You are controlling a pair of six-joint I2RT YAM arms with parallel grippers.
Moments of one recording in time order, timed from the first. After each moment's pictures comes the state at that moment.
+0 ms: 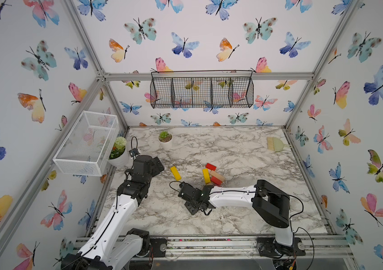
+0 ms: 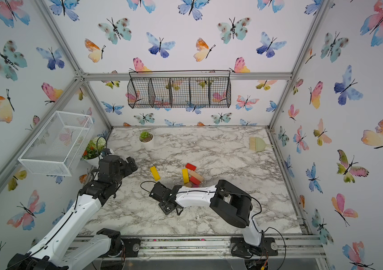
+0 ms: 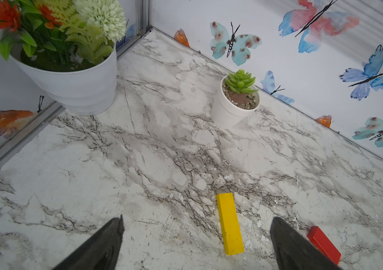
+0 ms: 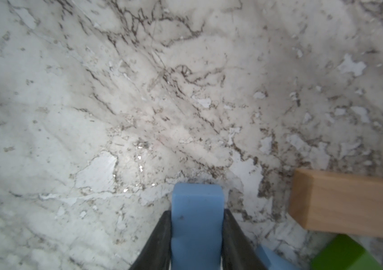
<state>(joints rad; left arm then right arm) -0.24 0.96 0.74 -0.39 -0.31 -0.58 1.24 2.00 1.32 -0.54 0.19 0.40</state>
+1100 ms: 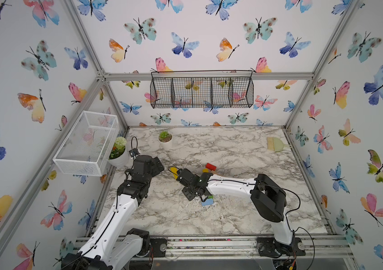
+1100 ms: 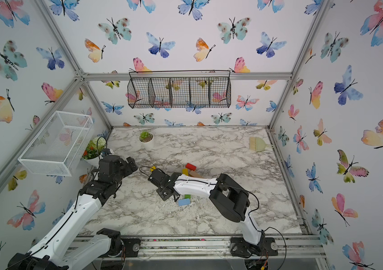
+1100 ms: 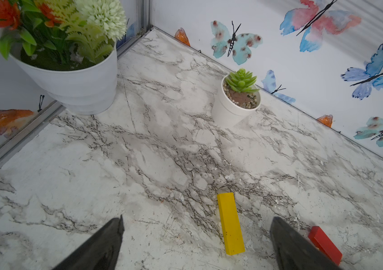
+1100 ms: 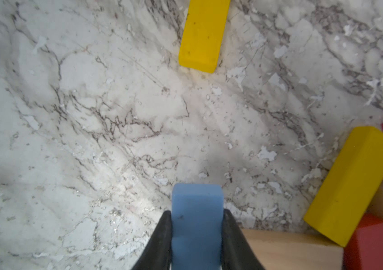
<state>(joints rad) -0.23 0.96 0.74 -0.39 -0.31 -0.58 1.13 2.07 1.53 -0.59 0.21 0.27</state>
